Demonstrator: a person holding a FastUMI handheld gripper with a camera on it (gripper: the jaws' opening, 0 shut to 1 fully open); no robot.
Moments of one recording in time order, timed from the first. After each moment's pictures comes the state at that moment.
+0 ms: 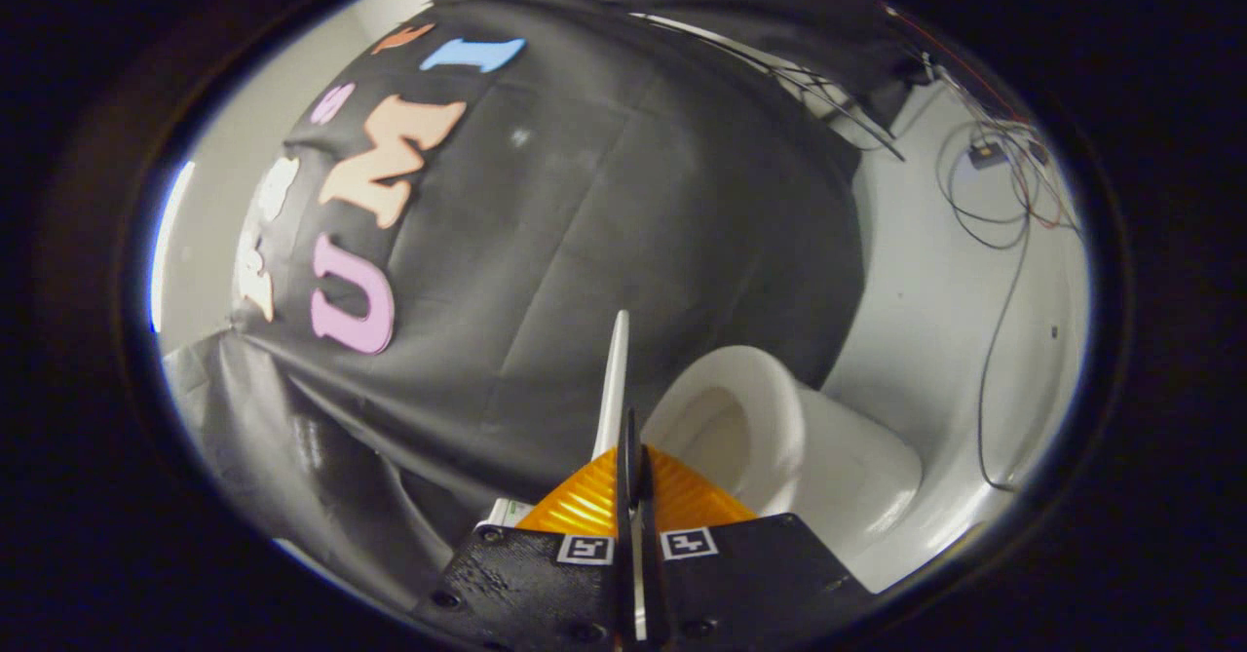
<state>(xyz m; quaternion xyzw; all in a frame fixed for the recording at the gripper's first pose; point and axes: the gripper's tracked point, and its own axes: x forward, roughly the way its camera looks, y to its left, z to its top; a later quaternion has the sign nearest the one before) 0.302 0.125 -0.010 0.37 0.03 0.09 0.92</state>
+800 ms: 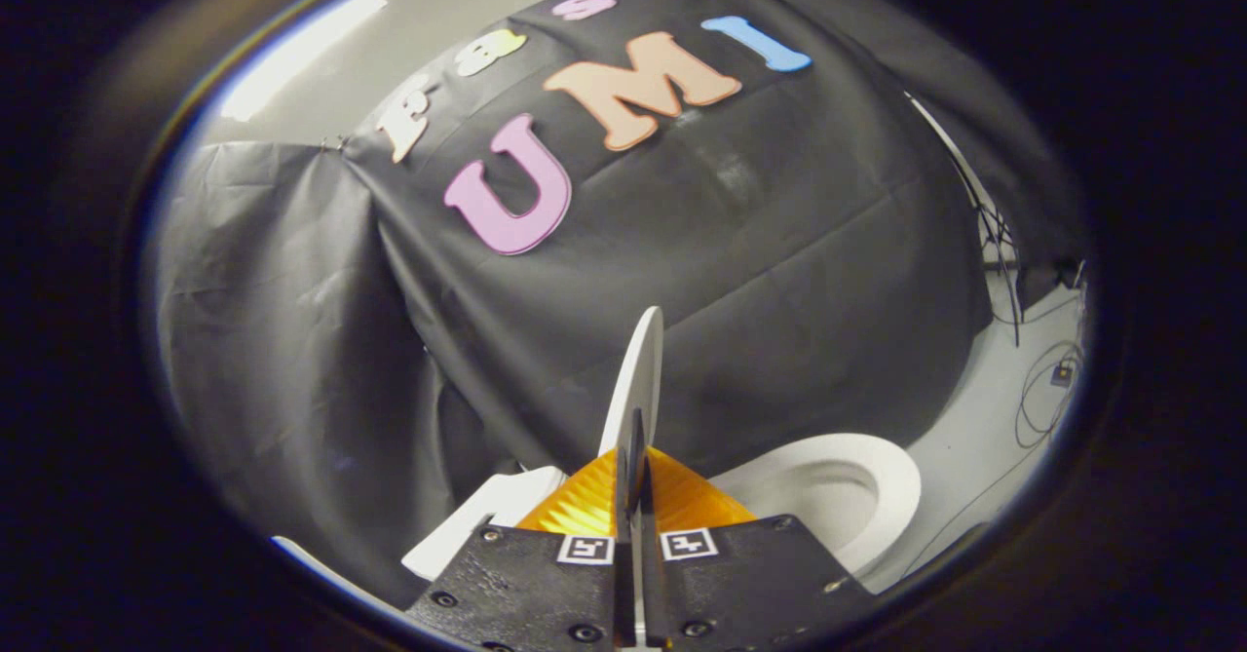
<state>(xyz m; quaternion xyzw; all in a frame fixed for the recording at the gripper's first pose) 0.272 0.294 0.097 0.11 0.01 0.11 0.99</state>
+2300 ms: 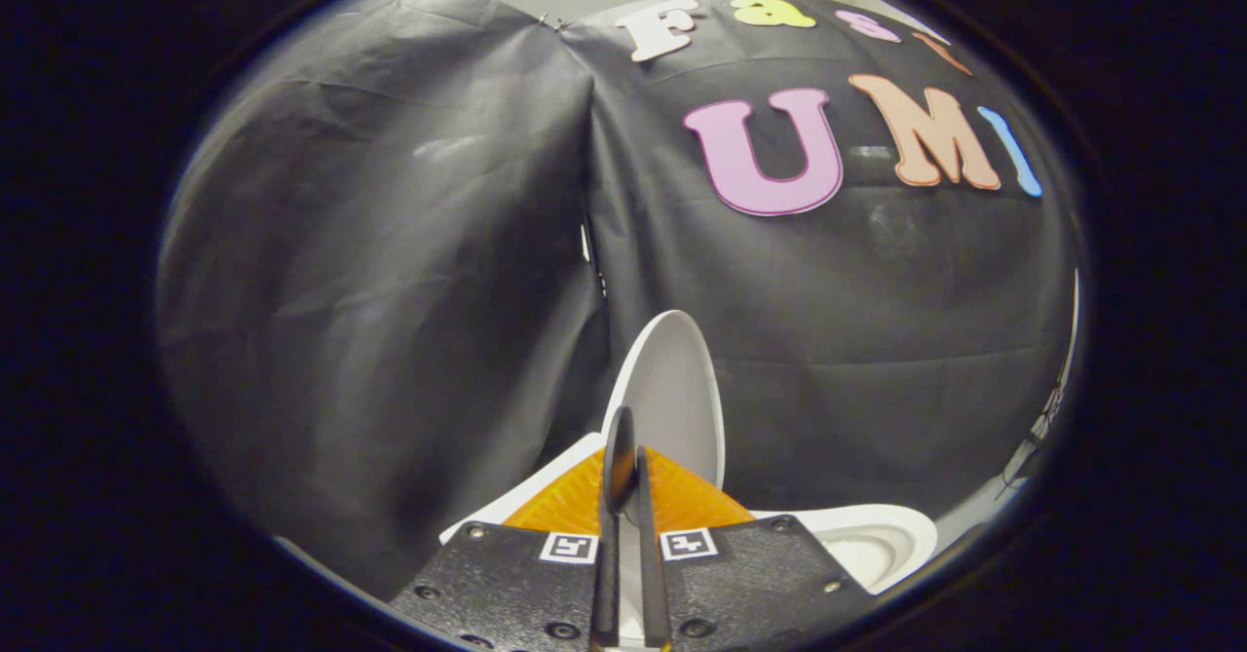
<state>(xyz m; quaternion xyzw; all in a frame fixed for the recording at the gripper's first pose) 0.268 0.529 0.073 -0.16 0.03 0.18 0.97</state>
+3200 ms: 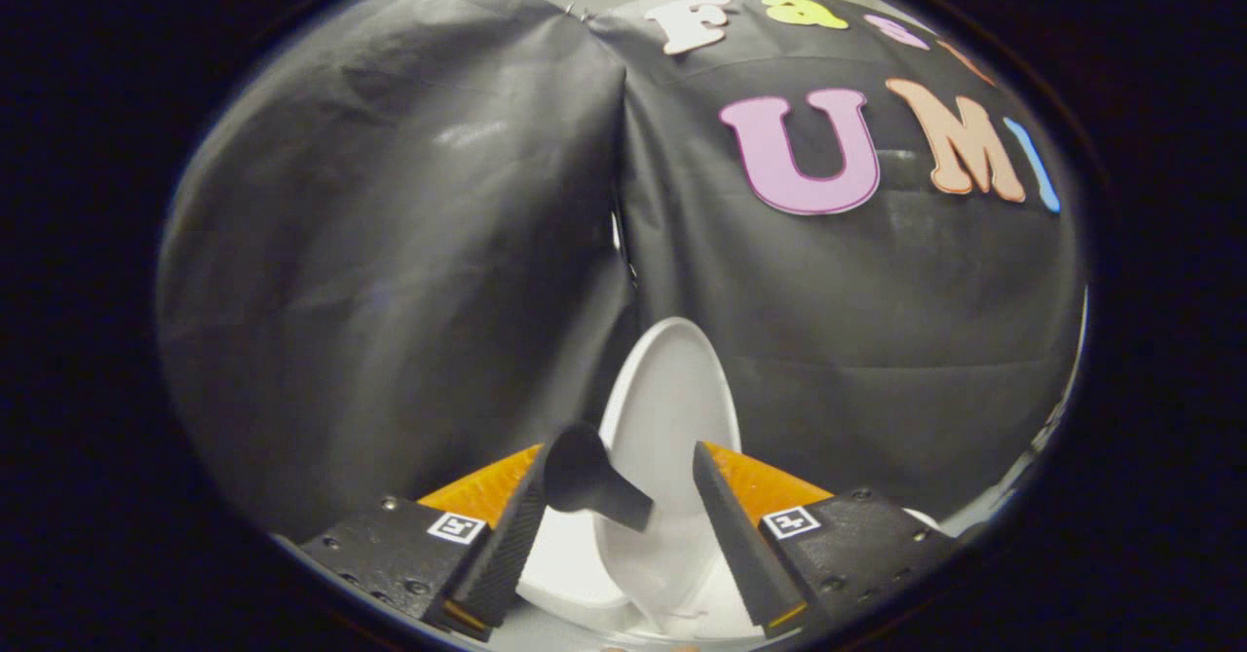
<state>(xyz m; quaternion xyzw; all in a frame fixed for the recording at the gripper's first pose) 0.256 0.557 0.089 -0.16 0.02 0.21 0.97</state>
